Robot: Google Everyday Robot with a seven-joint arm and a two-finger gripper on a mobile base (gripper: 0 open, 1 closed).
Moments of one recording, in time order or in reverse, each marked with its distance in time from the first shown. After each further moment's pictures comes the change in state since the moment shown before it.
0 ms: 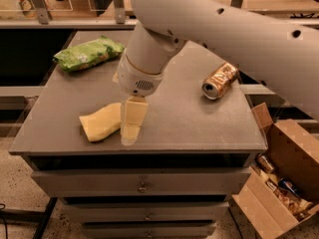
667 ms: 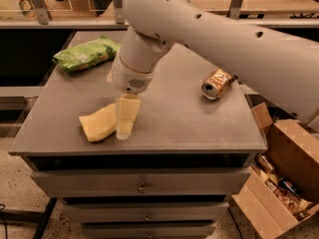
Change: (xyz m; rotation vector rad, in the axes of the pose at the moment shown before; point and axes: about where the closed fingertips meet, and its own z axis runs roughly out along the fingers) arm -0.001 -0.031 0.027 -0.018 -0.011 -0.037
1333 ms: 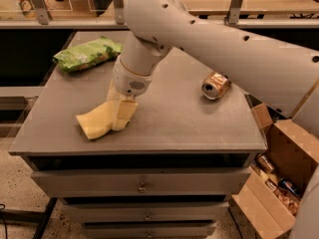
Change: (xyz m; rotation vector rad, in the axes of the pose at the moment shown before) arm 0.009 -0.009 0.020 -0.045 -0.018 -0.012
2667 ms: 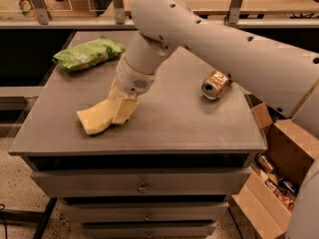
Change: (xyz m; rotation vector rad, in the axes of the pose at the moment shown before) arm 0.000 -0.002 0.000 -0.020 -0.057 -0.012
